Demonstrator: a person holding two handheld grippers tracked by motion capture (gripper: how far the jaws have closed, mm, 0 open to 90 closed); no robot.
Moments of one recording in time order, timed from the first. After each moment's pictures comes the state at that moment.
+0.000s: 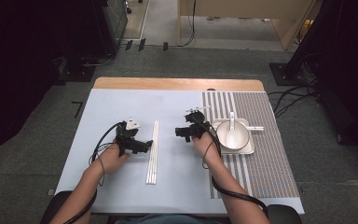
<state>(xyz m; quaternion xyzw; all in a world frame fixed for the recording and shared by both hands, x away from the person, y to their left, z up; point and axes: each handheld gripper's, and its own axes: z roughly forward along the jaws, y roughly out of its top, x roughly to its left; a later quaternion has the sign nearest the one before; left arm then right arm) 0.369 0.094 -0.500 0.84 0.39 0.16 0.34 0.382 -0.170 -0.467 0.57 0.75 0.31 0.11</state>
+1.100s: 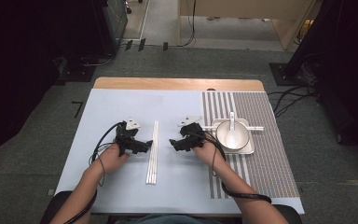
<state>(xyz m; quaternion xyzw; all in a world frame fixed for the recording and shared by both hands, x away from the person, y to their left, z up) 0.369 0.094 -0.500 0.84 0.39 0.16 0.34 0.358 -0.163 -0.481 0.37 0.84 0.37 0.13</state>
